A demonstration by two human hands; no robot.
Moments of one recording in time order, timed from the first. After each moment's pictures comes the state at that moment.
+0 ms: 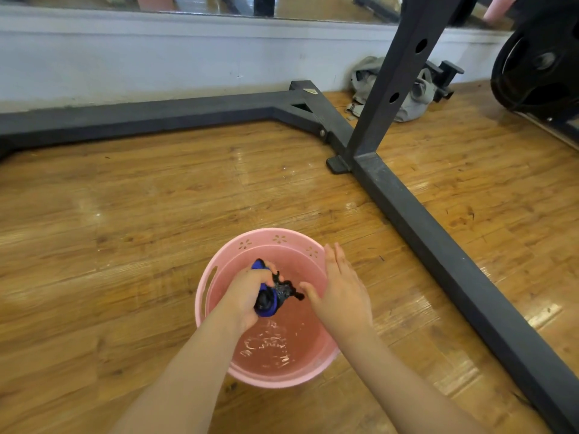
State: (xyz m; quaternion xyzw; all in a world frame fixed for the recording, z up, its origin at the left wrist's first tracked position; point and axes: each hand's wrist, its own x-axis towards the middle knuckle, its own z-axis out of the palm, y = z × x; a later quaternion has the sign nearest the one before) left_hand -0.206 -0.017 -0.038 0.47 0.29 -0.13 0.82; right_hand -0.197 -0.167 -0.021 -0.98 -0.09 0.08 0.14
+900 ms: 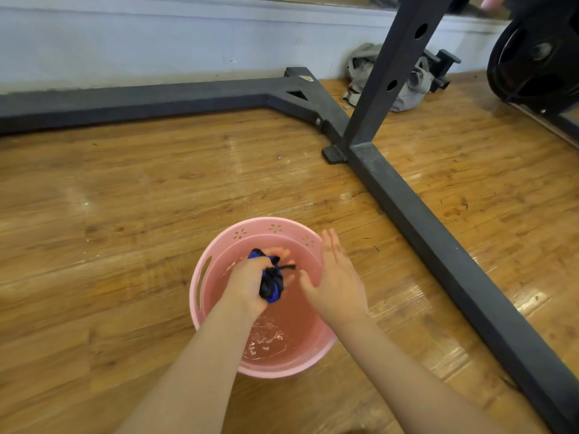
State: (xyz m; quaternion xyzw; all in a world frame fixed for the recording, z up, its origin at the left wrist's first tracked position) left_hand -0.202 -0.033 -0.031 0.33 0.34 -0.09 0.88; right_hand -0.197 -0.165 -0.023 -0.98 -0.10 0.07 0.18
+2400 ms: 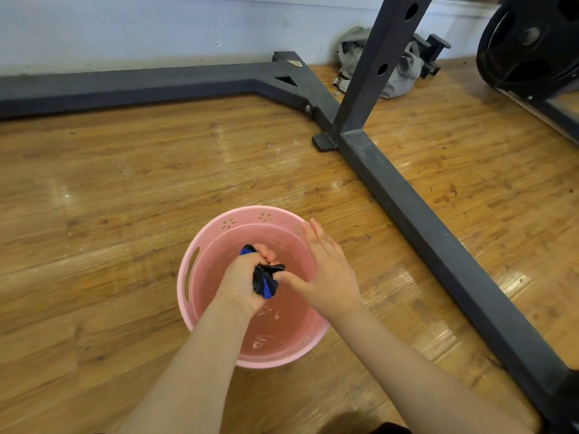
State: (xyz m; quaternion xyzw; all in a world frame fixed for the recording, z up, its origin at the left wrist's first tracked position) left_hand -0.210 -0.041 -0.033 0.28 0.31 -0.07 0.91; right_hand -0.204 -0.170 -0.016 -0.96 -0.12 0.11 0.21
